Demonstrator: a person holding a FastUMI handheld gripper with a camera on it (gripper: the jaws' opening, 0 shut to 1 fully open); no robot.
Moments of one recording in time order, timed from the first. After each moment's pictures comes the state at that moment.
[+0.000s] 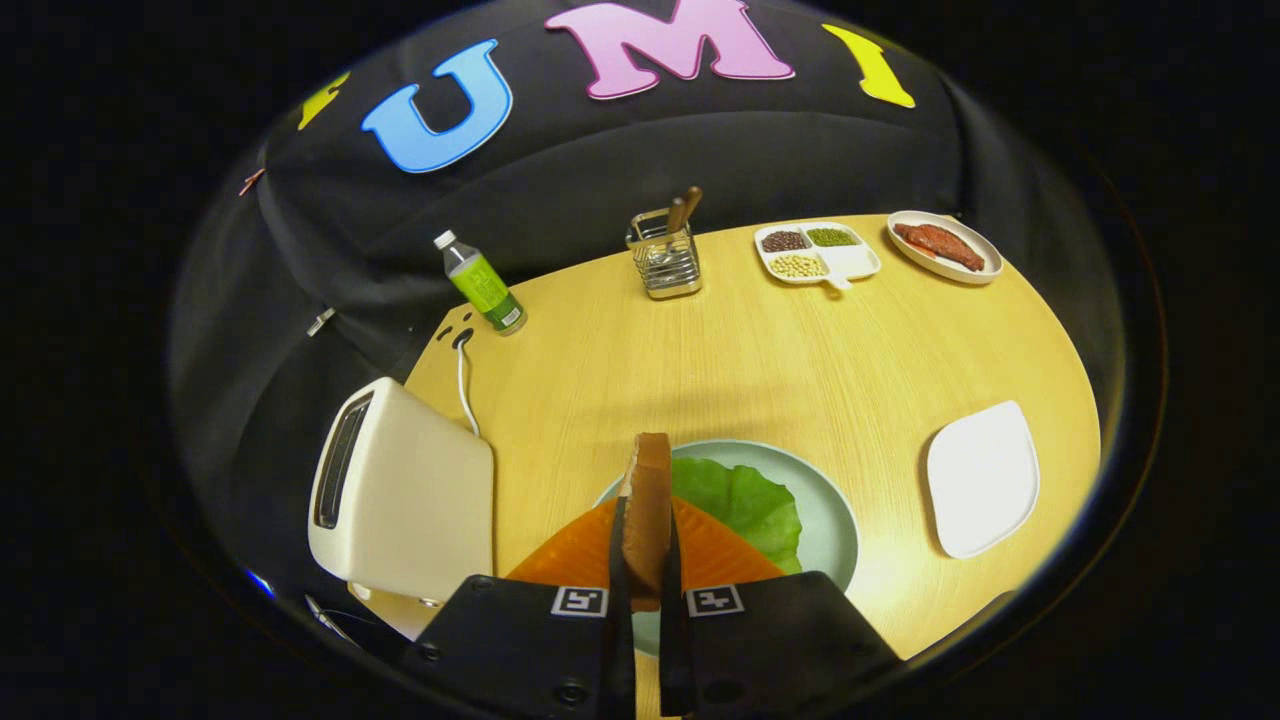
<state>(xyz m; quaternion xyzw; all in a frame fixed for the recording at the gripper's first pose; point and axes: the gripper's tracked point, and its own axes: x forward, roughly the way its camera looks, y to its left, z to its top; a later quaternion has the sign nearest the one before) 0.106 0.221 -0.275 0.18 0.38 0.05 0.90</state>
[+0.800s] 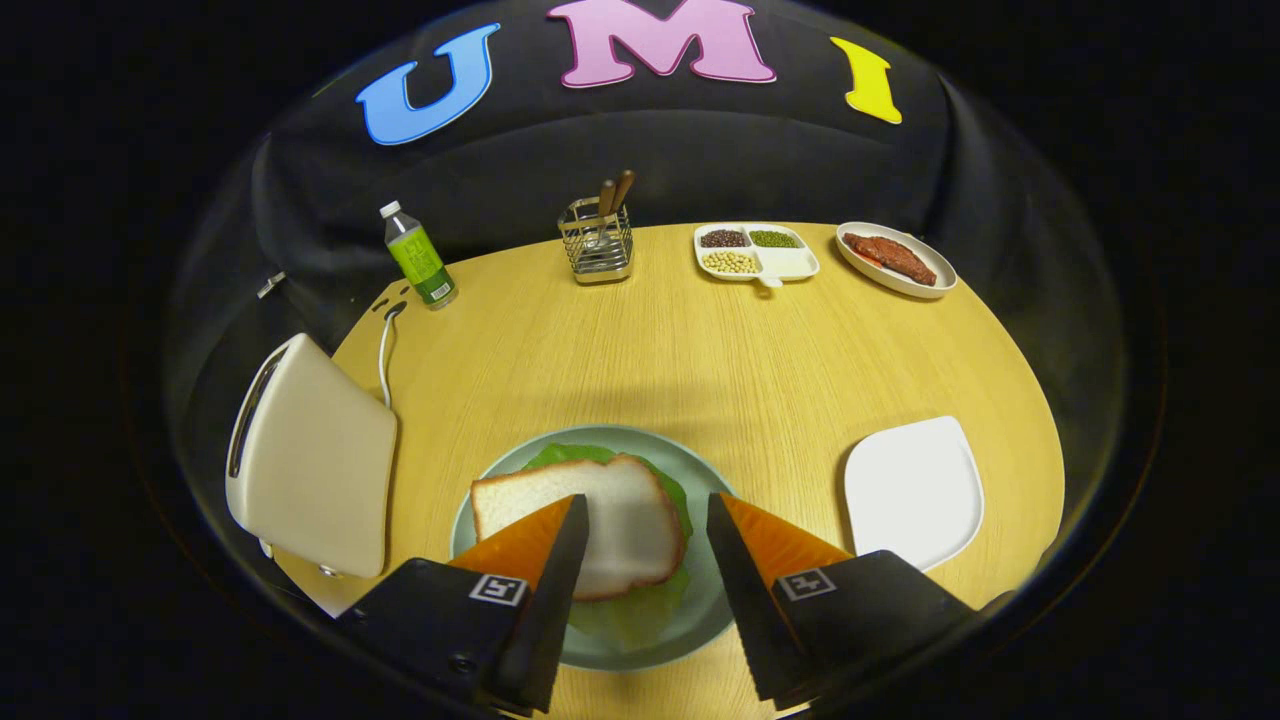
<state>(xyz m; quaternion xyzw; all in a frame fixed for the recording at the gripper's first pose) 0.097 0.162 -0.309 0.10 0.39 0.00 0.92</state>
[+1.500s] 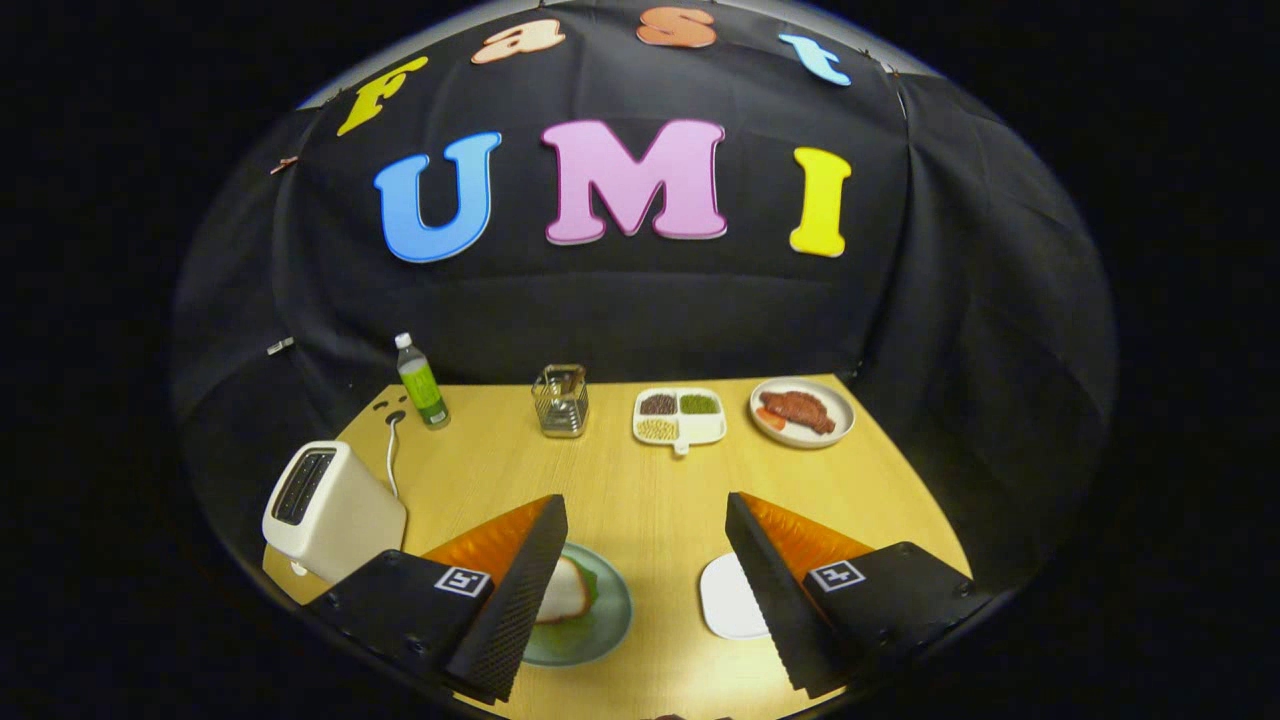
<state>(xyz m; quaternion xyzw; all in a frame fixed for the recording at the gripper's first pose) 0.080 0.061 -0.112 0.04 0.19 -0.05 0.98</state>
